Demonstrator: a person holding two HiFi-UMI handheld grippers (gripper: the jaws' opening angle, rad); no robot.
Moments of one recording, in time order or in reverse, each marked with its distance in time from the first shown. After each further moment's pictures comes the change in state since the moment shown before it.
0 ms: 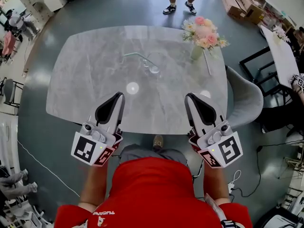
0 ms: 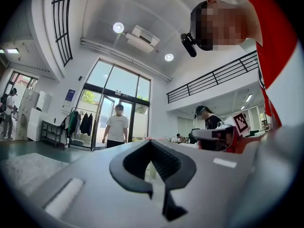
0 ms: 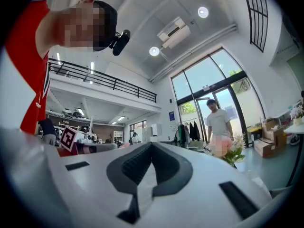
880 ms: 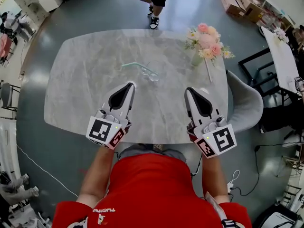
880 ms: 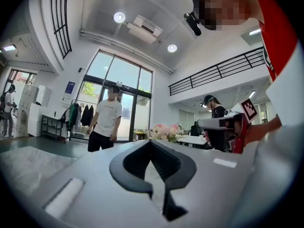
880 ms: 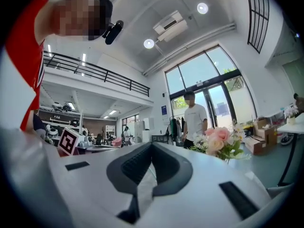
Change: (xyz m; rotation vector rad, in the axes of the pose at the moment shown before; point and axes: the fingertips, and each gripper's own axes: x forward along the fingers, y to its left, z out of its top) left arm 0.084 0.058 -0.065 -0.018 0.093 0.001; right arm 0.057 -0.060 -0.038 0.002 0.077 -0.092
